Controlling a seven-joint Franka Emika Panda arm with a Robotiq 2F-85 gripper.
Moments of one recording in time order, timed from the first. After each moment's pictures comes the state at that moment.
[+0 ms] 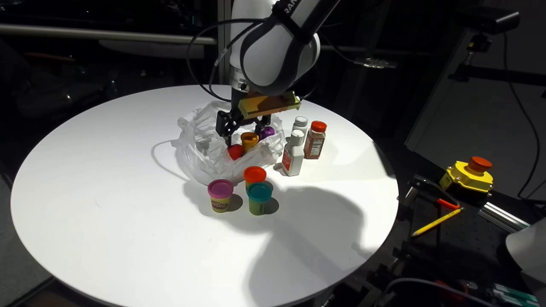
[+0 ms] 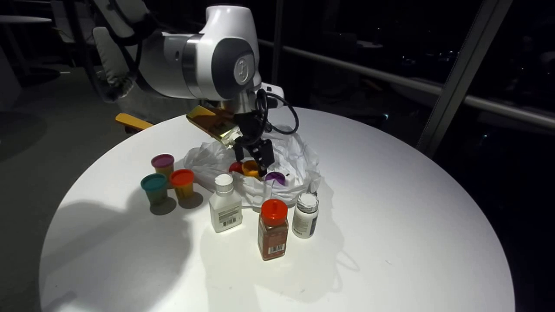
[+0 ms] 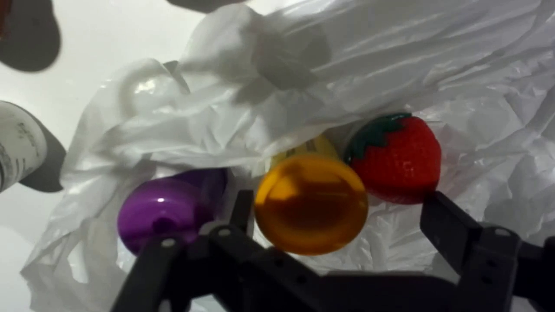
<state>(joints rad) 0.20 0.72 -0.12 -1.89 -0.08 2.72 0.50</state>
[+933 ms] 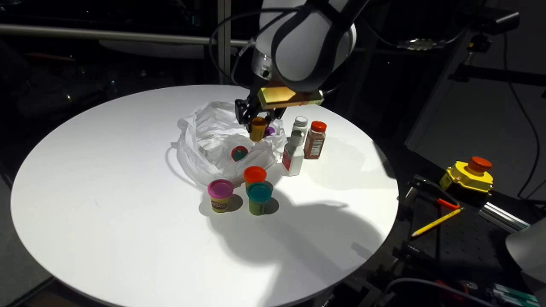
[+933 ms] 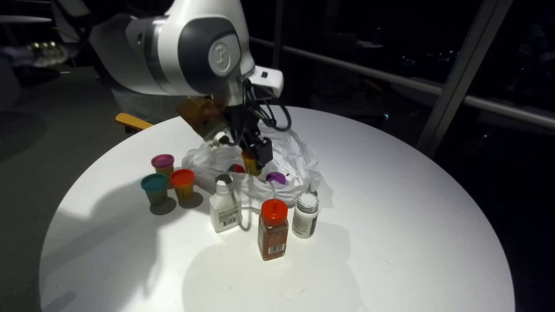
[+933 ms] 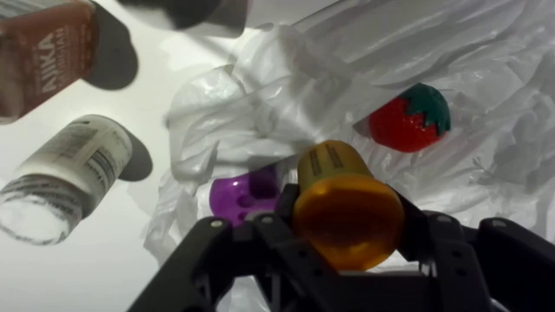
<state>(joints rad) 0.38 0.55 -0.32 -2.14 -0.02 2.91 0.56</state>
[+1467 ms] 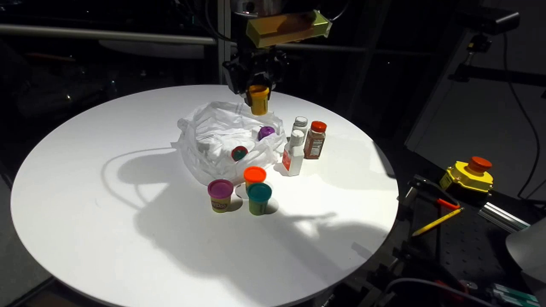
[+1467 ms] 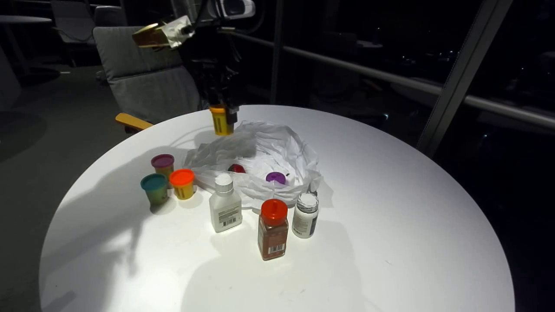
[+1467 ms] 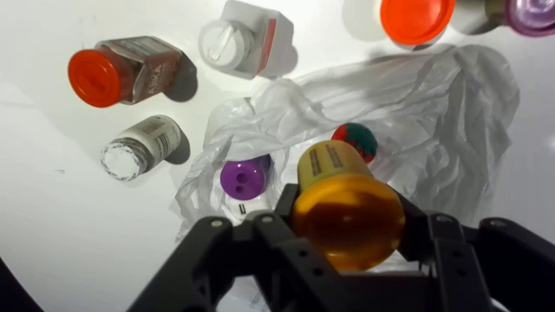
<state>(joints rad) 0.42 0.34 -0.25 -2.04 -0.20 2.37 0.62</state>
